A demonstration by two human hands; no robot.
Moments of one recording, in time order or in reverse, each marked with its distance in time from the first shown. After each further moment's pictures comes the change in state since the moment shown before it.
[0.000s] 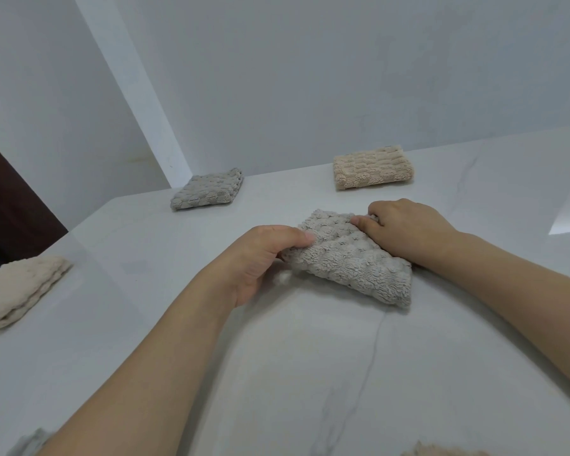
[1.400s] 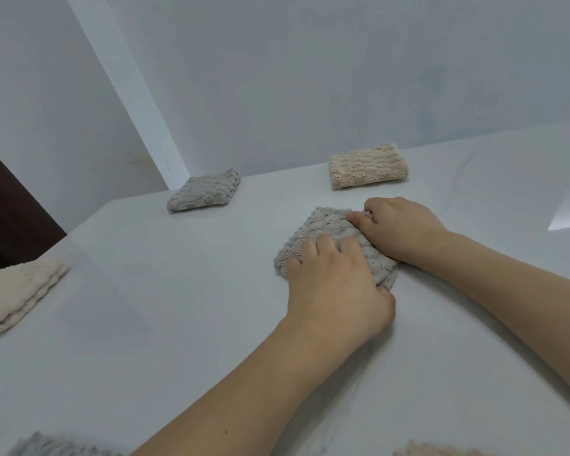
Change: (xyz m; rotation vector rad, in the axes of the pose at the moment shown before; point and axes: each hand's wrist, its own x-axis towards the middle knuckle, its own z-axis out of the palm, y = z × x) left_hand -0.024 -0.008 0.103 1.367 0.333 0.232; right_hand 0.001 -0.002 0.005 0.062 0.065 0.041
